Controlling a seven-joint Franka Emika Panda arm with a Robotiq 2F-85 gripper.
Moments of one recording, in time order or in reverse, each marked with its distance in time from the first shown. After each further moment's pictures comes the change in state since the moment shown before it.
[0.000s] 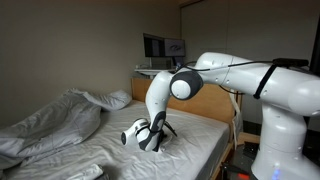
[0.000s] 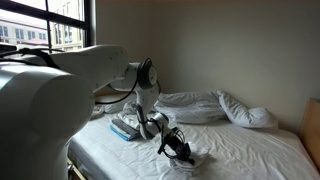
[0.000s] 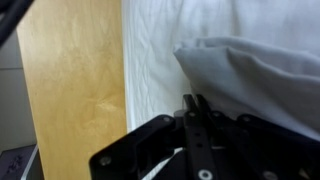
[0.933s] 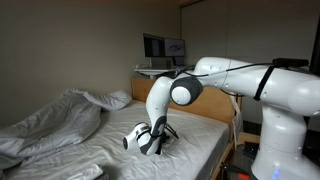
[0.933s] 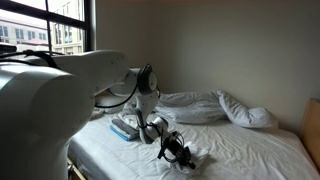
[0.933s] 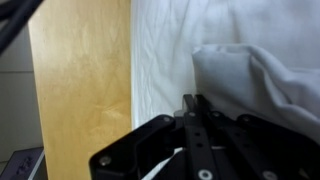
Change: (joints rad) arm 0.000 0.066 -0.003 0.051 0.000 -0.066 0.000
